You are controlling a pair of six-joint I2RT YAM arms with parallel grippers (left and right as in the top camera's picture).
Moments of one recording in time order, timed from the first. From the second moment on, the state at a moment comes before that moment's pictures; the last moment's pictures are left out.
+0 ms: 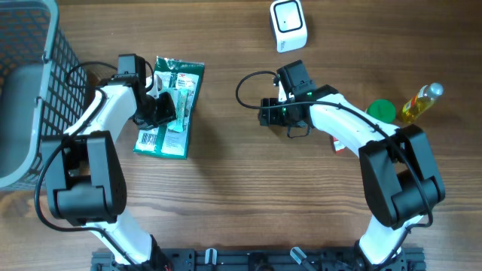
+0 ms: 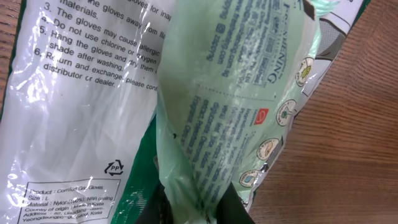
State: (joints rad) left arm 0.05 1.90 1.21 -0.71 0.25 -0.26; right arm 0.42 1.92 1.19 -0.45 -0.20 0.42
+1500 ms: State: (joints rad) left arm -0.36 1.84 1.11 -0.51 0.61 -0.54; right arm 0.33 1.82 1.18 -0.50 -0.53 0.31
